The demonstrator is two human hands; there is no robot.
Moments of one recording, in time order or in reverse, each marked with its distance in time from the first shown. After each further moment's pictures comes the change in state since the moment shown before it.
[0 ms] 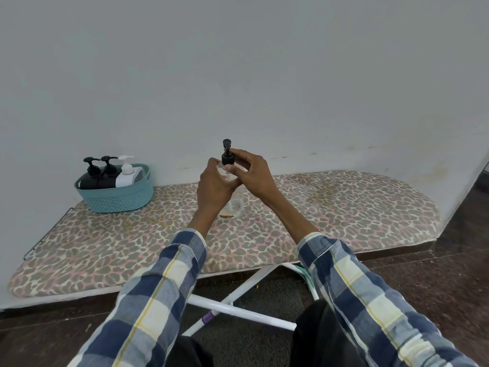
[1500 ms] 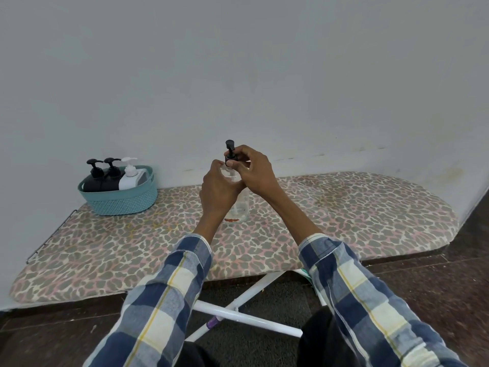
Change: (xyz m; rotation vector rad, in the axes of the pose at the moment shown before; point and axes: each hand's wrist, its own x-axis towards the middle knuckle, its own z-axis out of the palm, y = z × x) left_hand 0.003 -0.001 0.005 0.028 0.074 -0.052; right_hand 0.017 -0.003 0.009 -0.021 0.019 -0.013
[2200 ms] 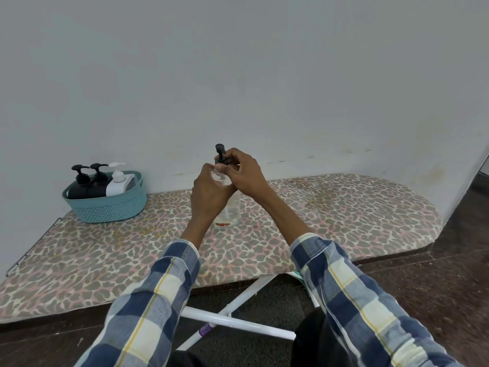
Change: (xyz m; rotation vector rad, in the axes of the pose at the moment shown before) left_hand 0.007 -0.005 0.001 -0.056 -0.046 0.037; right_hand 0.004 -0.005 -0.002 -0.002 -0.026 0.069
